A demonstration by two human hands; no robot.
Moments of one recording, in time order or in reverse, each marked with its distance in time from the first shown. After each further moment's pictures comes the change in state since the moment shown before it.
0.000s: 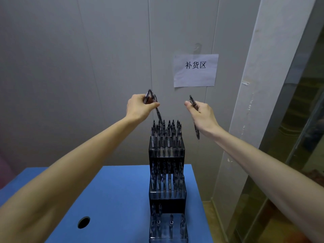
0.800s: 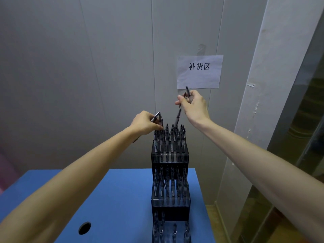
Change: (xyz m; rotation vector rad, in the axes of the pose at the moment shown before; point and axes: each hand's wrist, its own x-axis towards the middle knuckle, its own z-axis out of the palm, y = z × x) left_hand 0.003 -0.032 0.015 0.256 -0.361 -0.076; right_hand 0.045 -0.018 0.034 0.157 0.095 0.042
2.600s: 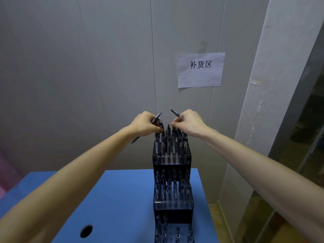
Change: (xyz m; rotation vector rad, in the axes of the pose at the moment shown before) left_hand 0.007 -0.004 -0.006 0.057 -0.094 0.125; right_hand -0.005 0.032 0.017 -0.444 -0.401 0.018
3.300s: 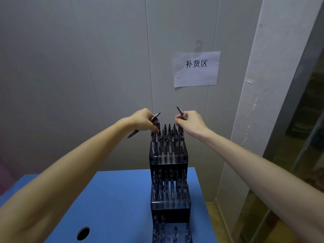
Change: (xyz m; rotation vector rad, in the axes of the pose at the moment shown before) left_hand 0.016 0.014 -0.012 0.118 -0.190 -0.070; right_hand -0.007 0.016 0.002 0.292 0.110 0.118
